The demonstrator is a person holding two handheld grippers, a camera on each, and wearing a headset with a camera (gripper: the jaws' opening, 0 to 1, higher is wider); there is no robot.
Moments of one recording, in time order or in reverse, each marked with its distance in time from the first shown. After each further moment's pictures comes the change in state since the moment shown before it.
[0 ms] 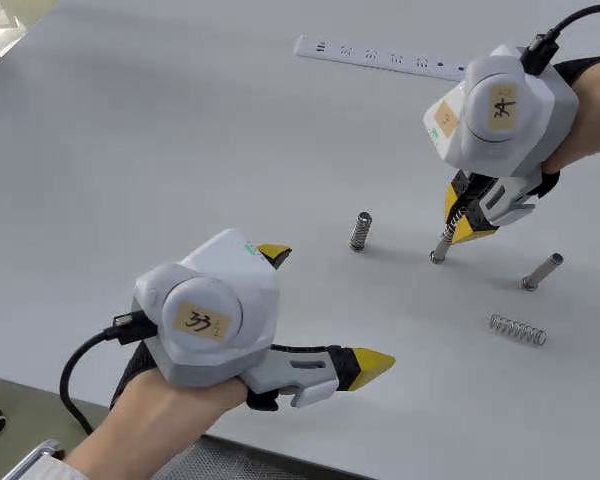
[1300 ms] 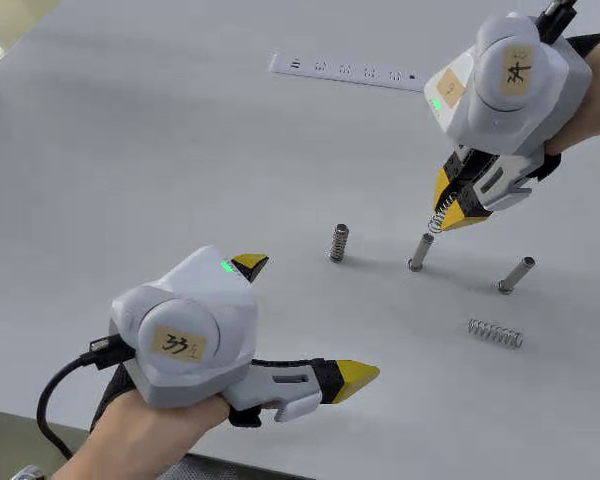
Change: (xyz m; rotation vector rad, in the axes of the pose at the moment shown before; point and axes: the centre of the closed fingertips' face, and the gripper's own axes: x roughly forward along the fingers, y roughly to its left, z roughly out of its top) left arm -0.002 -0.002 0.004 0.016 -0.012 0.016; right arm -0.038 0.006 0.003 0.035 -0.067 -0.054
